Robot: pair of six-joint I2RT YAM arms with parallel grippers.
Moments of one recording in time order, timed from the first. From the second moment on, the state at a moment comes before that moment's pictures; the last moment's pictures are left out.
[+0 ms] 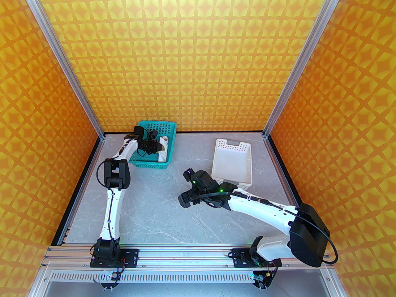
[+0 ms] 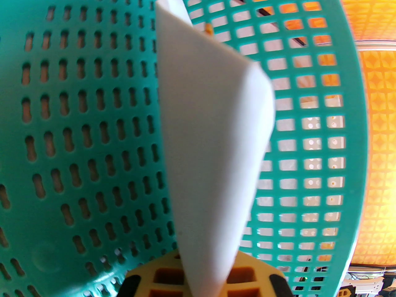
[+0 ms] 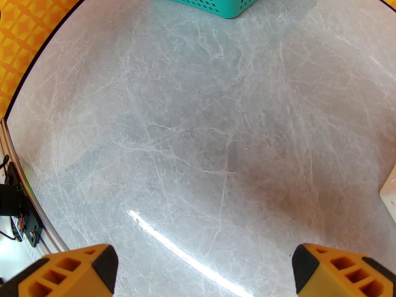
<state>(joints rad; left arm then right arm) -0.07 2.71 2.43 -0.82 0.88 -0.20 0.83 1.40 0.94 -0.44 -0.03 0.30</state>
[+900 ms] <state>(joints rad) -0.09 2.72 2.45 -0.86 0.86 -0.17 0.83 1.40 0.94 -0.46 -0.01 0.30</state>
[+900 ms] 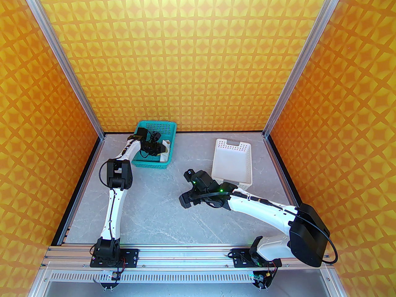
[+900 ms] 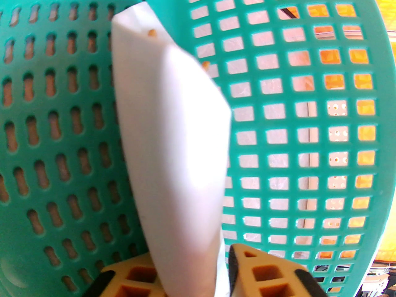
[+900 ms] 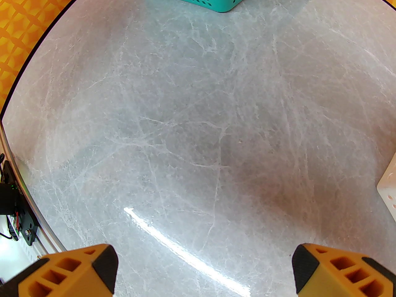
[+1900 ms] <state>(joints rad) -0.07 2.67 2.45 -0.96 0.72 -0.11 0.82 1.37 0.94 -0.47 0.02 0.30</state>
